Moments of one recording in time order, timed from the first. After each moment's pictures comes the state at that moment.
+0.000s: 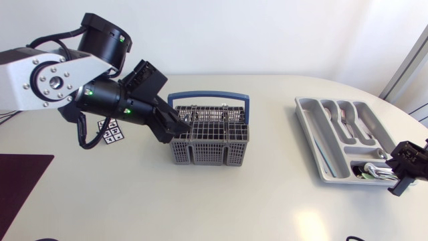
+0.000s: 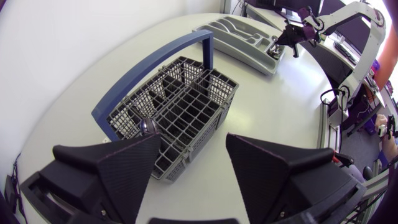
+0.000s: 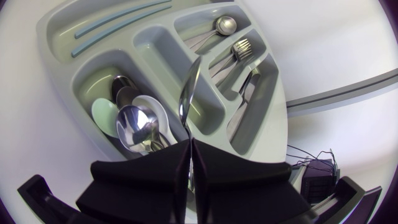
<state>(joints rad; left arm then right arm) -0.45 1.43 1.09 -0.49 0.34 0.38 -0.79 1.65 0.69 0.05 -0.35 -1.45</state>
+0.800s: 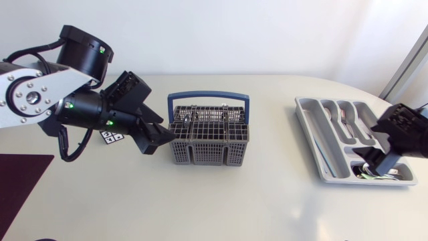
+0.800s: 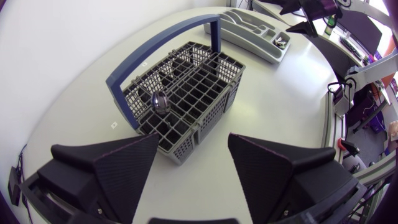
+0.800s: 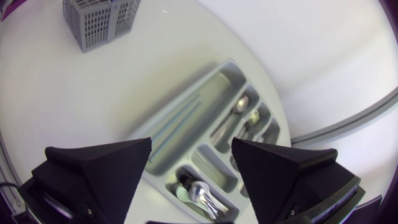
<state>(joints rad) -0.39 1.34 0.98 -0.50 0.33 0.43 -0.34 1.13 0.73 -0.47 -0.27 -1.03</state>
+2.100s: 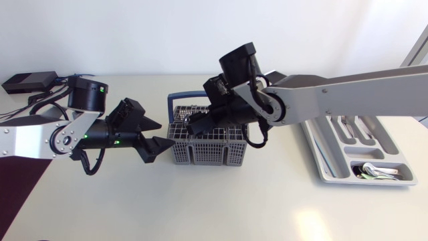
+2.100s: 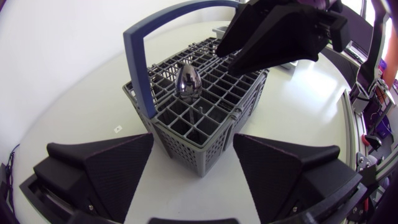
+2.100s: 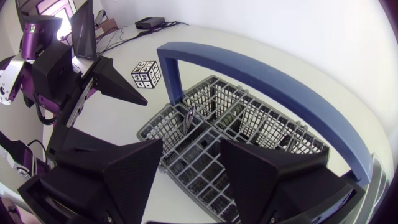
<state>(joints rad) -0.24 1.48 0.72 0.03 0.49 0.47 0.67 1.77 1.18 -0.09 -0.17 0.06</state>
